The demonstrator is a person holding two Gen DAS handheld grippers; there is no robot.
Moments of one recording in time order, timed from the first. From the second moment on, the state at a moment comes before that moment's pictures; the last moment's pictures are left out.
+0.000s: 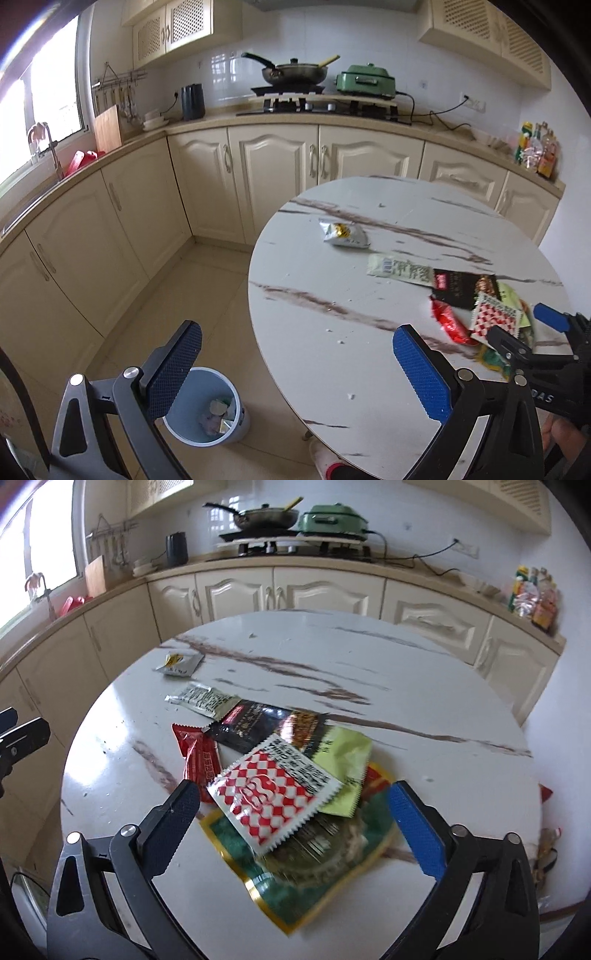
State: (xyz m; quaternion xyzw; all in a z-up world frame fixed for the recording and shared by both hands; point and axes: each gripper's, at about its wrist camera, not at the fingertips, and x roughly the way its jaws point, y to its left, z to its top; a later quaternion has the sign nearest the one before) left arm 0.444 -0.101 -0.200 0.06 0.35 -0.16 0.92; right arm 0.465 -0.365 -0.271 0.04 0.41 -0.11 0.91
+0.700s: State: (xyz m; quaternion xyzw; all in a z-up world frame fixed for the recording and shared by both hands) left arm 0.483 -0.119 -0.225 0.06 0.38 -0.21 0.90; right arm 0.472 -0.380 -0.278 0.07 0.43 -0.09 0.89
